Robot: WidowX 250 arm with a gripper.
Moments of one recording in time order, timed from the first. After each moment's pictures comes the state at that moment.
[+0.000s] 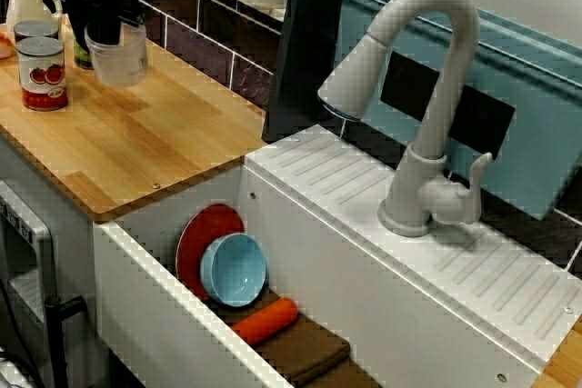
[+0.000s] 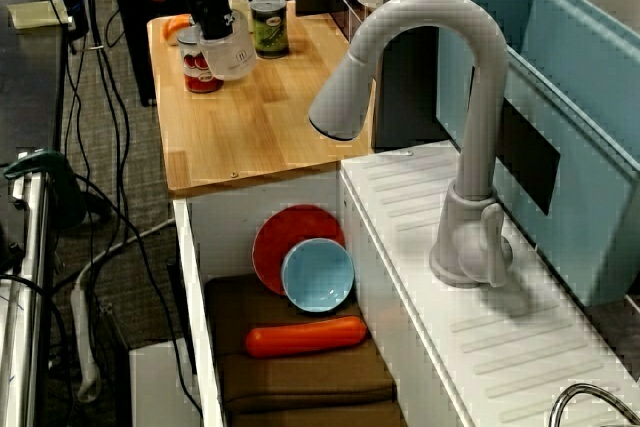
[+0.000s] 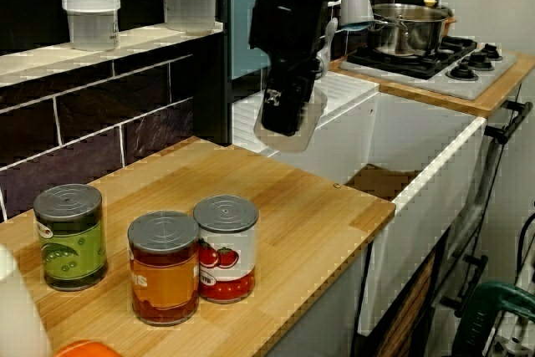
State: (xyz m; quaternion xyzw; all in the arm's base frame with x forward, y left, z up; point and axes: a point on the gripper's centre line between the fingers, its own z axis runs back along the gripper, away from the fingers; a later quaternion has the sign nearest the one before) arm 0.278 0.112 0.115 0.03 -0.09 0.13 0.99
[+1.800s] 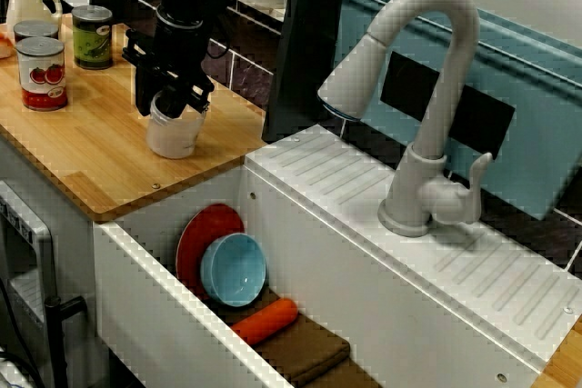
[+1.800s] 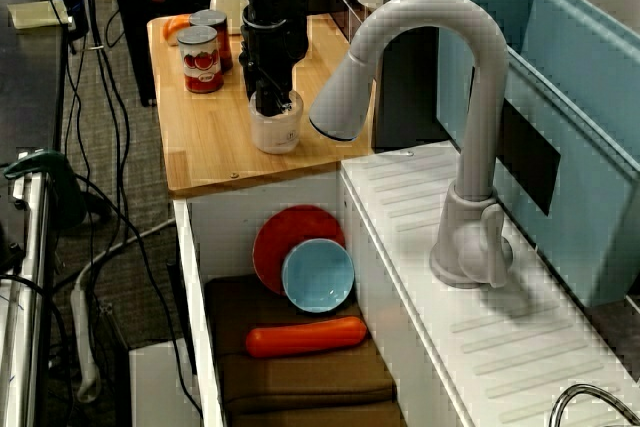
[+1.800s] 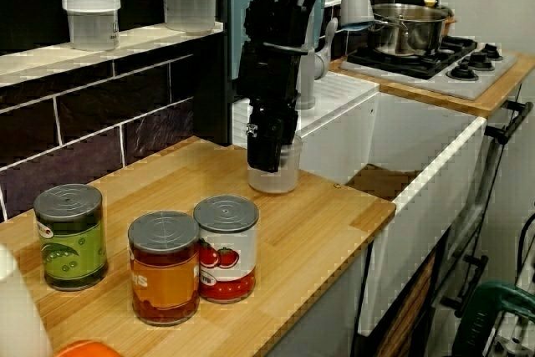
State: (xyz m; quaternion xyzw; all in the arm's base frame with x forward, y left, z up) arm 0.313 0.074 0.053 0.11 -0.02 0.08 0.99
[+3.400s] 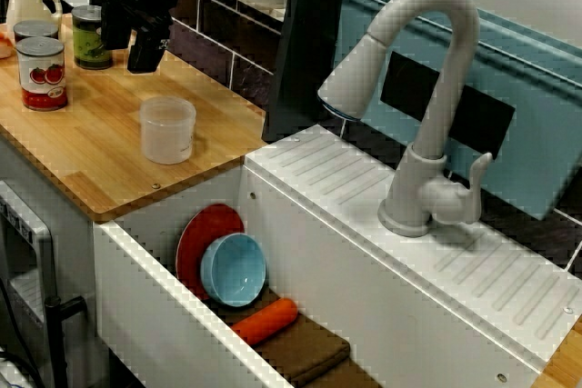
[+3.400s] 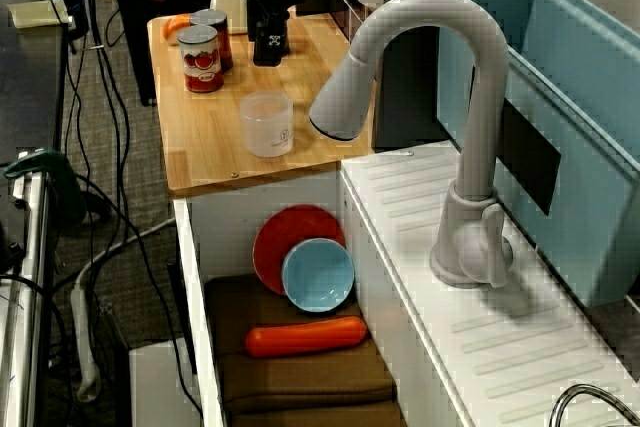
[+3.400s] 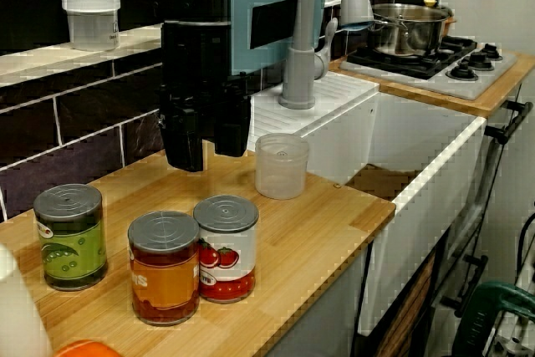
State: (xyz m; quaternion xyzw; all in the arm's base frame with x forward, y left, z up) arm 0.329 0.146 0.082 0.07 0.05 -0.03 1.00
